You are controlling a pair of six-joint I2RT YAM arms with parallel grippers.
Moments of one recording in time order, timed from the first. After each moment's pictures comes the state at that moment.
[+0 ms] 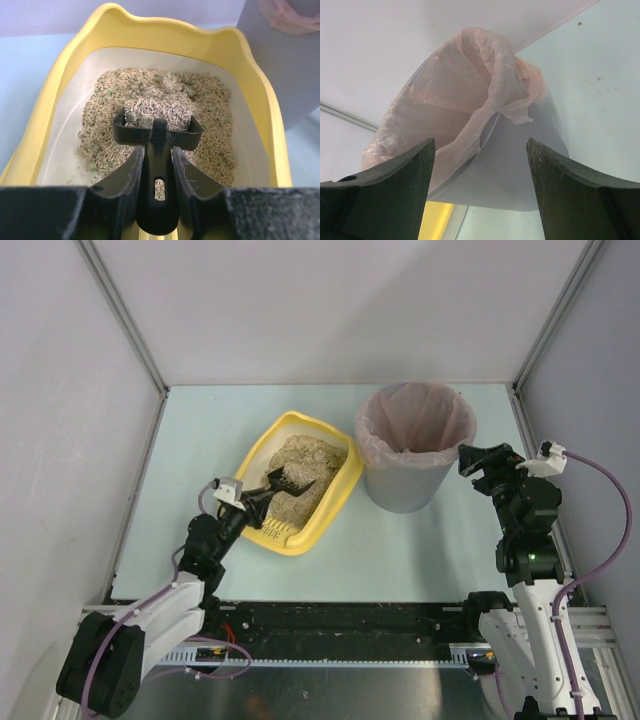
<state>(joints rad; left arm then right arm) -0.34 0.86 0.08 0.79 0.16 -0.18 0.03 0.58 0.66 -0.12 0.00 0.68</state>
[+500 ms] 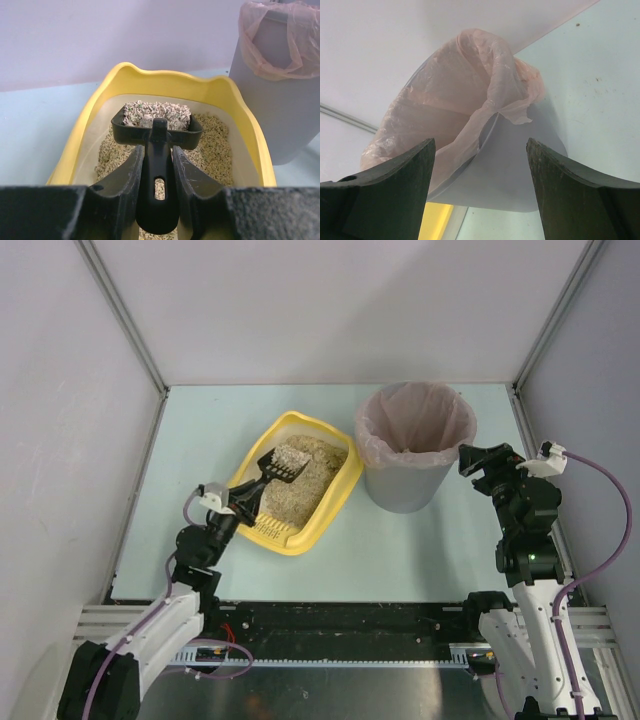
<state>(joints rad) -0.32 0.69 0.05 0.85 0.15 -0.16 0.04 0.58 0.66 -0.12 0.01 0.68</state>
